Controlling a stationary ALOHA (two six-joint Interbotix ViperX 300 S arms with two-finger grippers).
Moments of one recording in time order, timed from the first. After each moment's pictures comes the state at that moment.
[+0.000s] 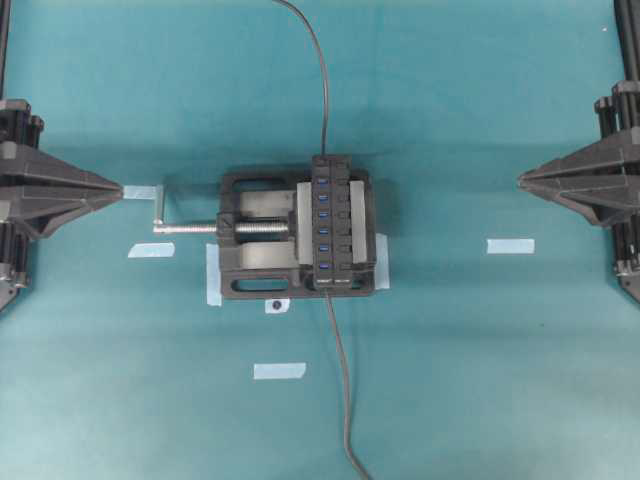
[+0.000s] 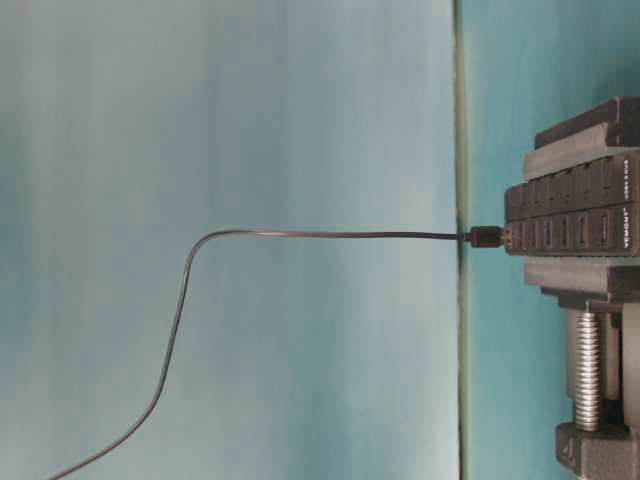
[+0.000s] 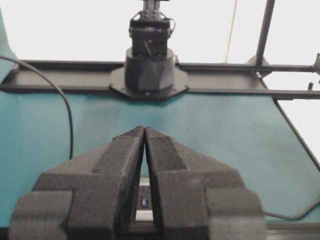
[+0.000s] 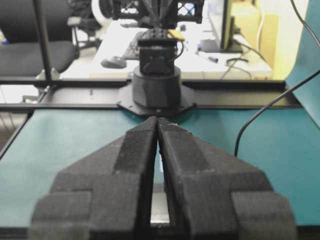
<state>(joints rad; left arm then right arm) 0.00 -0.96 1.19 0.00 -0.29 0.00 0.00 -0.96 1.17 0.00 -0.29 0.01</state>
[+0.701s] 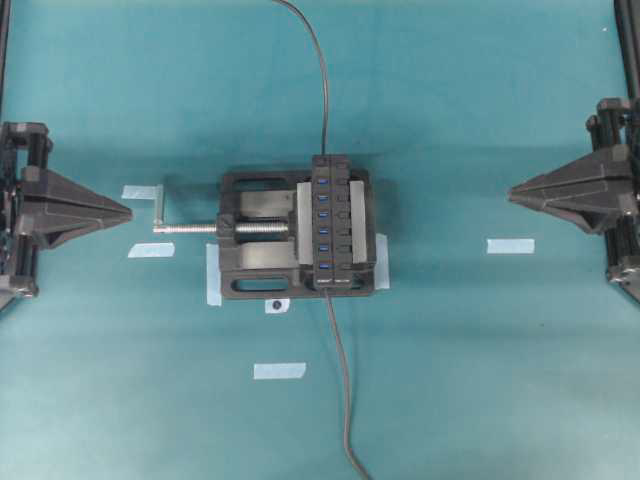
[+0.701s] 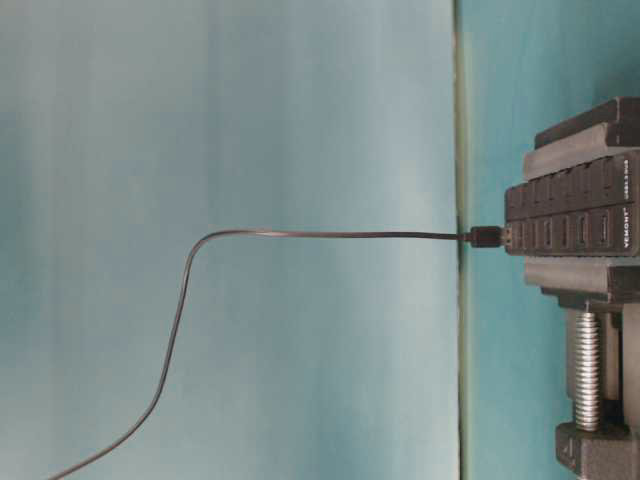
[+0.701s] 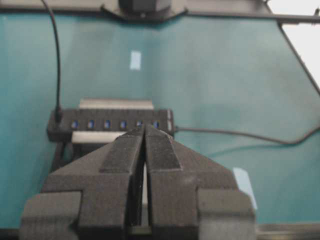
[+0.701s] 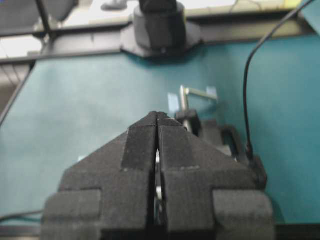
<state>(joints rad) -0.01 -0.95 1.22 0.01 -0.11 -0.03 0.00 -0.97 1.19 0.02 -0.09 0.08</state>
